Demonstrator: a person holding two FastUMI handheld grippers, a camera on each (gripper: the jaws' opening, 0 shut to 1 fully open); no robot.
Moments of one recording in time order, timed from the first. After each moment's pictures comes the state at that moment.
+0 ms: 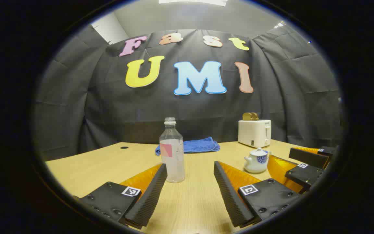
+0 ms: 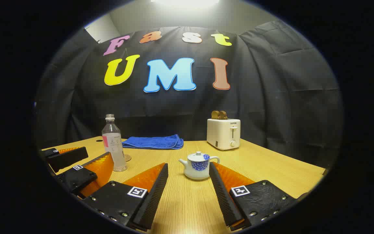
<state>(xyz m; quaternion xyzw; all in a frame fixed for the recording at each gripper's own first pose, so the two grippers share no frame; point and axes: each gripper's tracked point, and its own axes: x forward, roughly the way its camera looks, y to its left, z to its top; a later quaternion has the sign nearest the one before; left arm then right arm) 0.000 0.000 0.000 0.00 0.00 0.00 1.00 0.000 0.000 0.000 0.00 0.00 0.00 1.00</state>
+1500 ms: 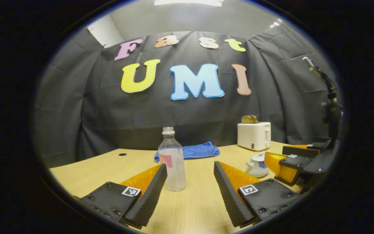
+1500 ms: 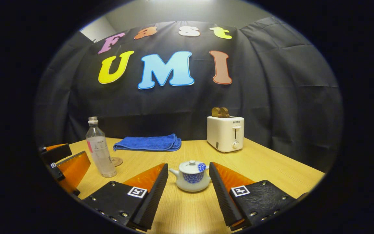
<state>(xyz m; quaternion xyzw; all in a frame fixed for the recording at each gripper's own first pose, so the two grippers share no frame) 0.017 0.004 0.016 0.02 0.00 -0.01 1.00 0.049 -0.012 0.008 0.01 0.02 0.00 1.00</state>
